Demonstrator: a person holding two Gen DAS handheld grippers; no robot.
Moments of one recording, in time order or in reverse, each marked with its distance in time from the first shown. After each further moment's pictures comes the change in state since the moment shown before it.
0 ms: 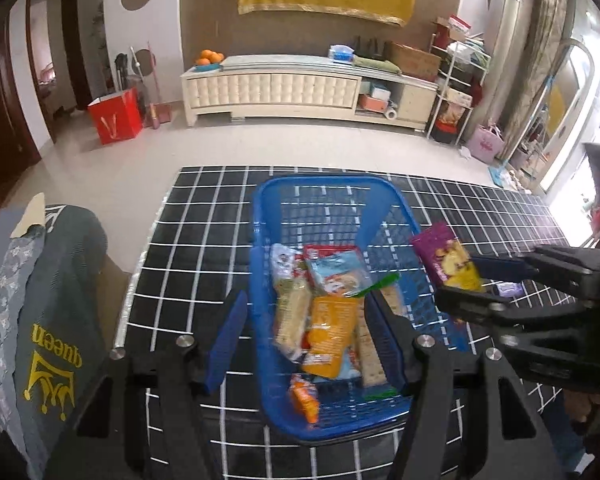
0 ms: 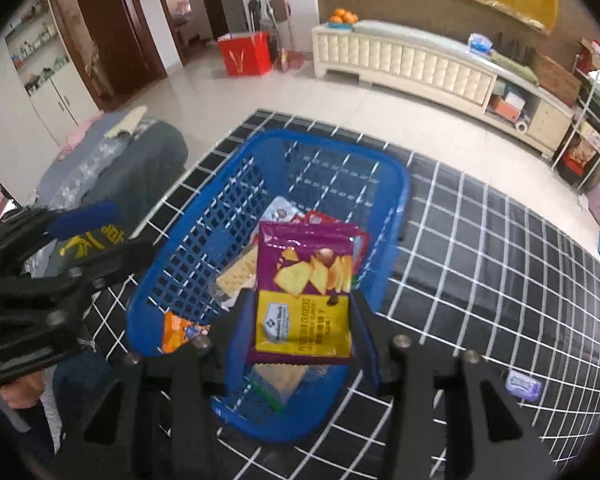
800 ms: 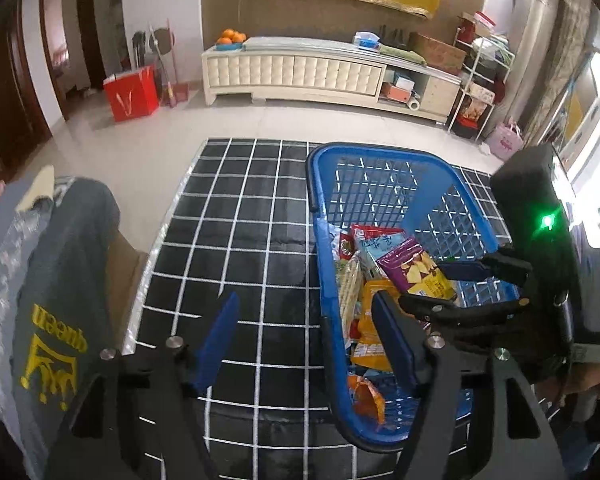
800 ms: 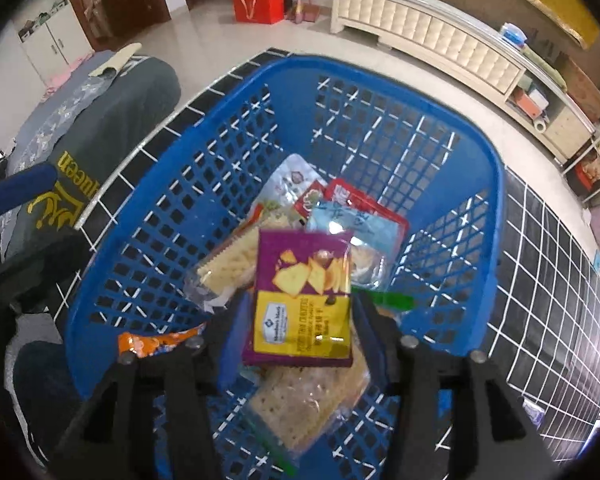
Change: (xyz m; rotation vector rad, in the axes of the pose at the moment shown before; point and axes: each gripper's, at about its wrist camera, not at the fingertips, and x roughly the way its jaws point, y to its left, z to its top) left arm 0.030 0.036 -0.017 -0.028 0.038 0.052; right arm 0.072 0.033 0.013 -0.099 0.155 -0.059
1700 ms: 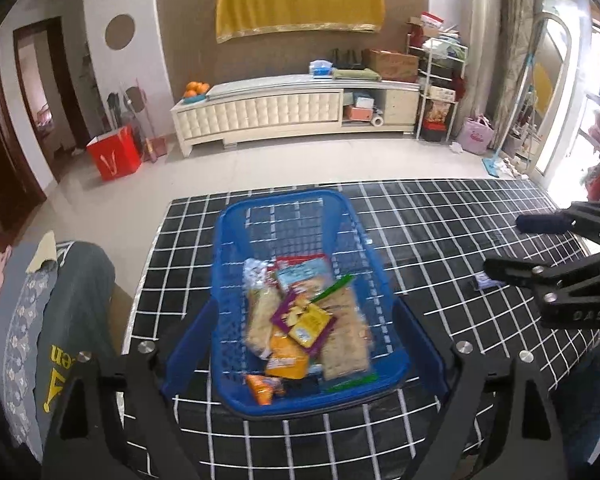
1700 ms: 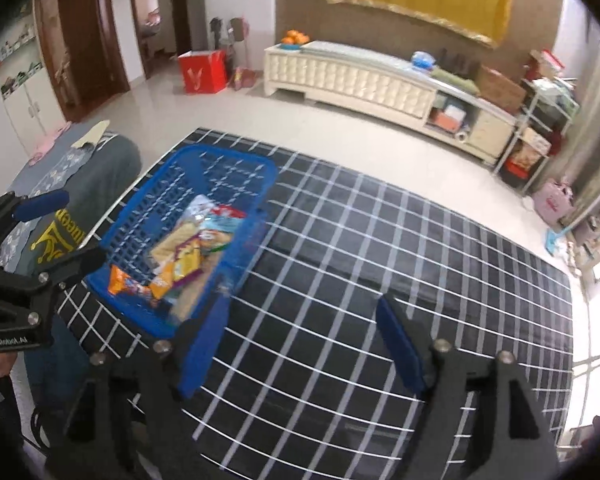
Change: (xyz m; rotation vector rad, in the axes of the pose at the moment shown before) left arm -0.071 -0.117 0.001 0.149 -0.113 -0.008; right arm -0.157 -0.091 -0.094 0.142 -0.231 -0.142
